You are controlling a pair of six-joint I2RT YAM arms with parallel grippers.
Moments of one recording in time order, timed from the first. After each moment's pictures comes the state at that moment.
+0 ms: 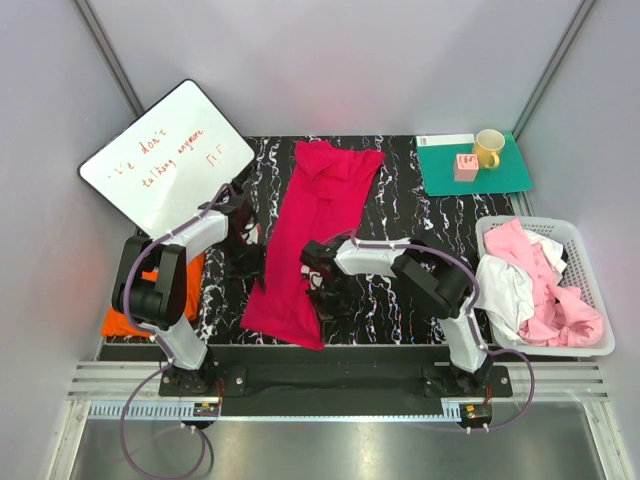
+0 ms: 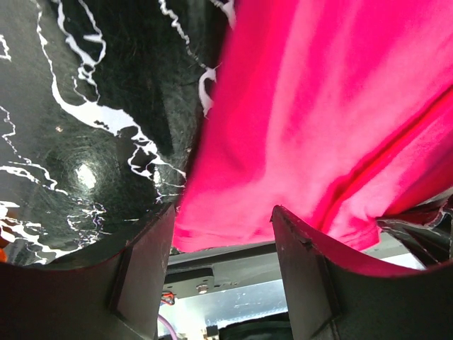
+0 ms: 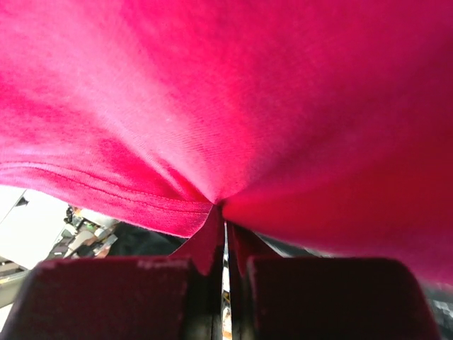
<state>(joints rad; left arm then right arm) -0.24 1.69 1.05 -0.97 0.22 -0.28 0.93 2.12 1.35 -0.84 -0.58 0.54</state>
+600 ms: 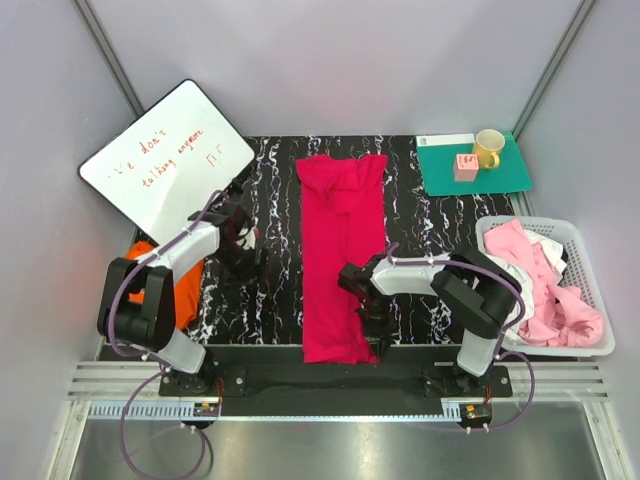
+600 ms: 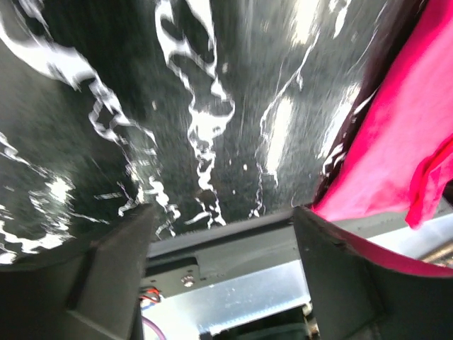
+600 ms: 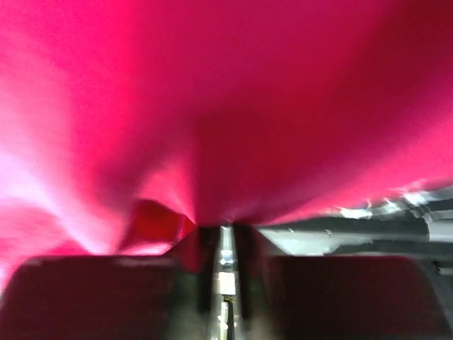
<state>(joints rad) -0.24 1.55 0.98 -0.97 0.31 -0.29 0.92 1.80 0.93 -0.91 -0.28 0.70</state>
